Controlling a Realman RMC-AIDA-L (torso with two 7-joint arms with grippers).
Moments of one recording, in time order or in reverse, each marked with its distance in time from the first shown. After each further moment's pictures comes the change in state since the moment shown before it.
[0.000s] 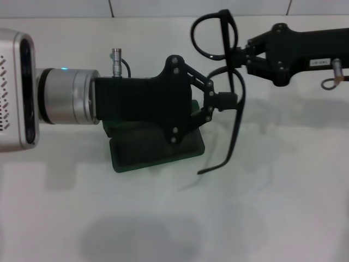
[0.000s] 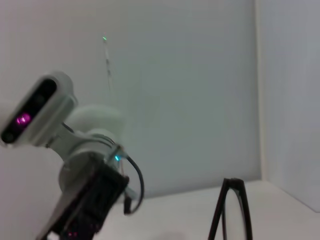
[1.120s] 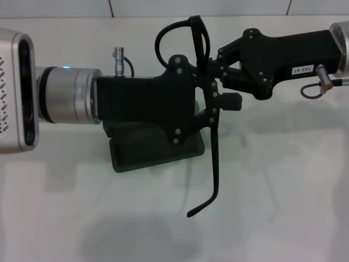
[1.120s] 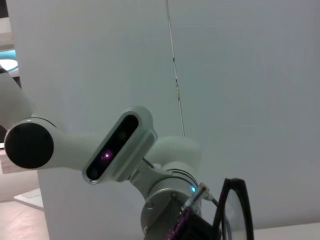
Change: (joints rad) left arm -0.011 -0.005 -0.006 0.000 0.003 0.022 0.019; right arm 0.056 0.049 -0.002 0.000 0.016 -0.144 0.004
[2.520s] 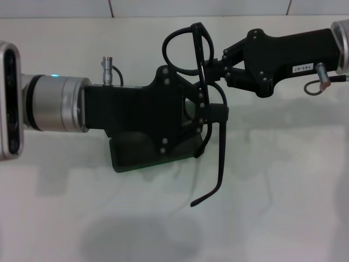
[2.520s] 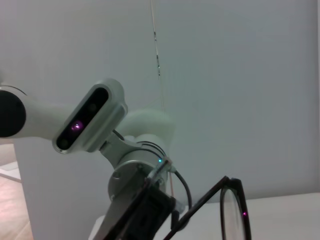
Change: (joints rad) left arm 0.020 0.009 -0.039 0.003 0.052 0.042 -0.003; right arm 0.009 -0.019 -0.001 0.000 -0.053 0.059 -0.008
